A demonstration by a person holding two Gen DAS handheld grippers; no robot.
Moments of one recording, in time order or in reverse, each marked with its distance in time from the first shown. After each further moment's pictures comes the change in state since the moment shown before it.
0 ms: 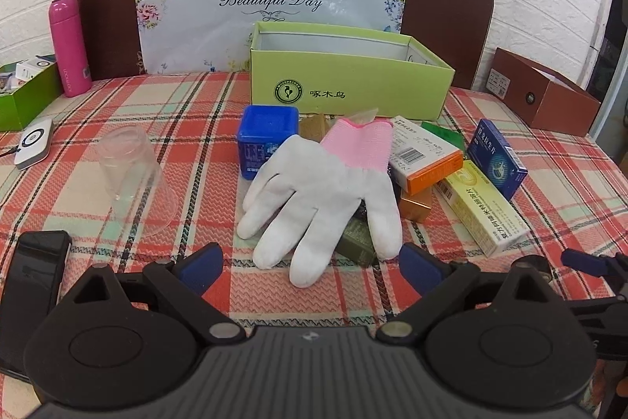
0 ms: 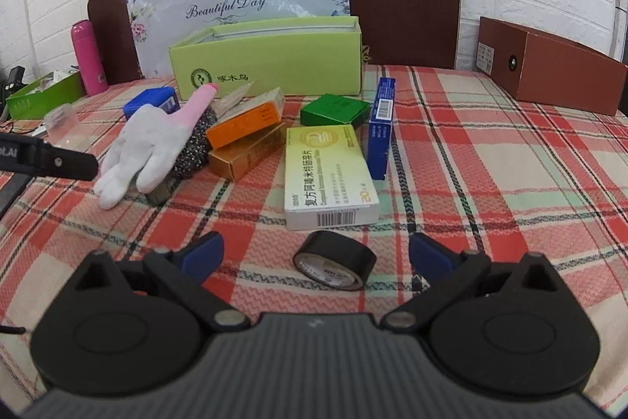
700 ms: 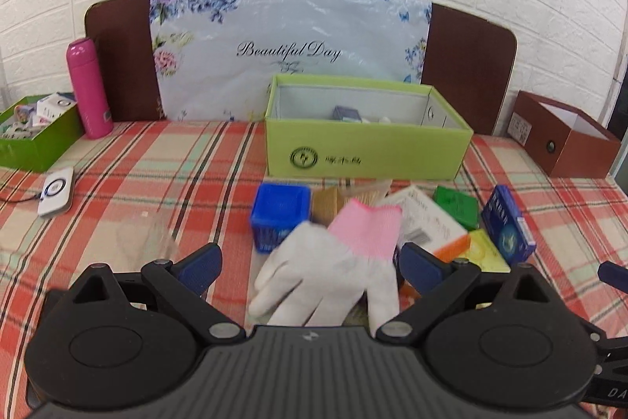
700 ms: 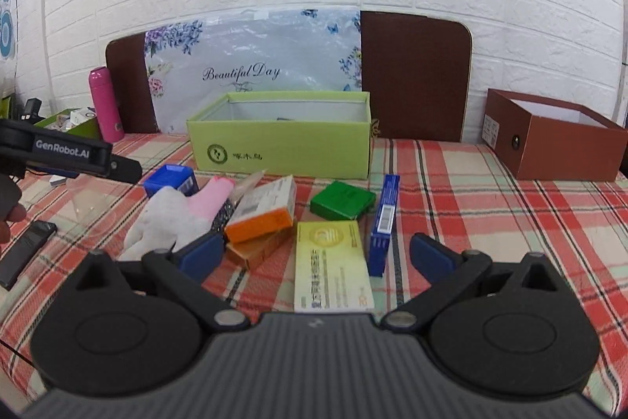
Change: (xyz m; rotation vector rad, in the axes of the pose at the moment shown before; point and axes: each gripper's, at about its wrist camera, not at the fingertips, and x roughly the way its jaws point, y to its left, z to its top) left arm -0.011 -0.011 0.053 -0.026 -0.055 0.091; right arm -0.033 0.005 0.051 -0.041 -0.134 0.030
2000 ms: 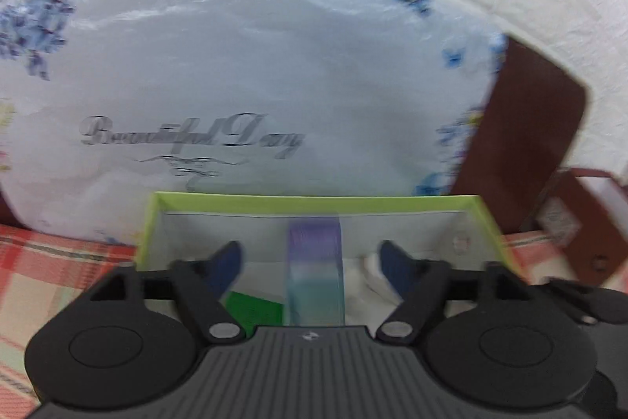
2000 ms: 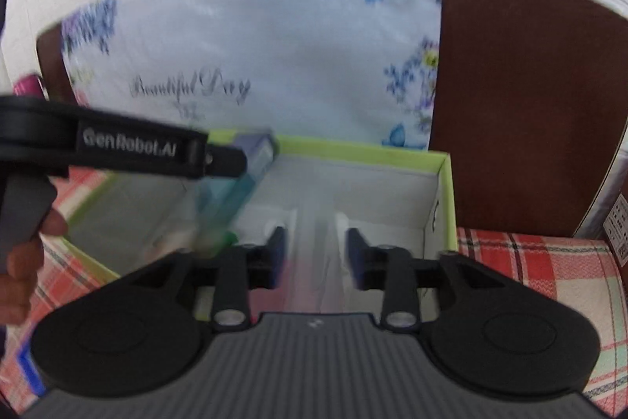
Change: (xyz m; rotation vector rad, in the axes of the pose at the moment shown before) left arm 0.243 -0.030 0.181 0.004 0.018 -0.082; right arm 0.303 -0.016 0.154 -0.074 0.170 0.092
